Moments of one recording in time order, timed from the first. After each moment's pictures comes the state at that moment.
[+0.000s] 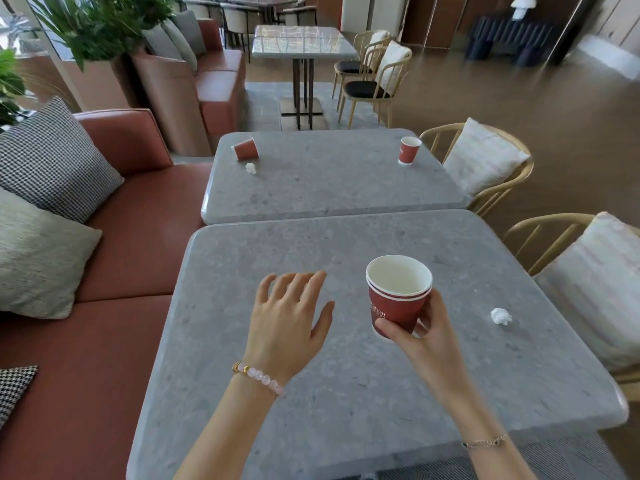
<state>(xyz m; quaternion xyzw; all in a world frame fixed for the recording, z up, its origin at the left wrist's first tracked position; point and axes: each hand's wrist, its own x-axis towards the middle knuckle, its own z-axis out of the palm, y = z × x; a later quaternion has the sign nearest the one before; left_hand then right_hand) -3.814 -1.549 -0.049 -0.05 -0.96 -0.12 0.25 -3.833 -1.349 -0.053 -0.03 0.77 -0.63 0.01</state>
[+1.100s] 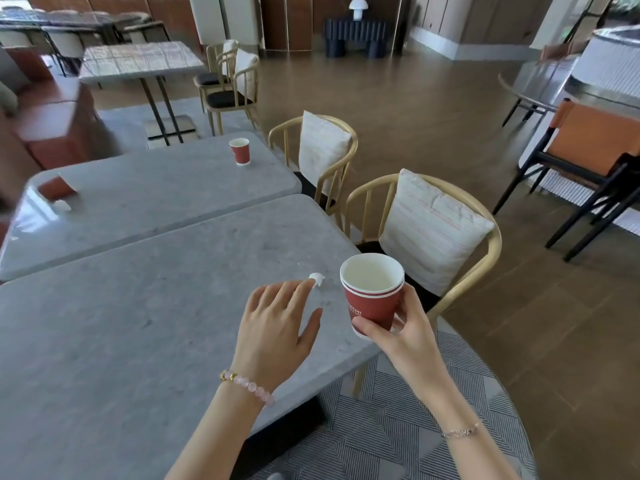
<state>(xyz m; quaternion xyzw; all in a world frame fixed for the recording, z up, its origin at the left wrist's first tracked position) -3.808 -1.241 -0.041 -0.23 -0.93 -0.17 0.24 -3.767 -1.053 -0.038 0.05 0.75 -0.66 -0.08</state>
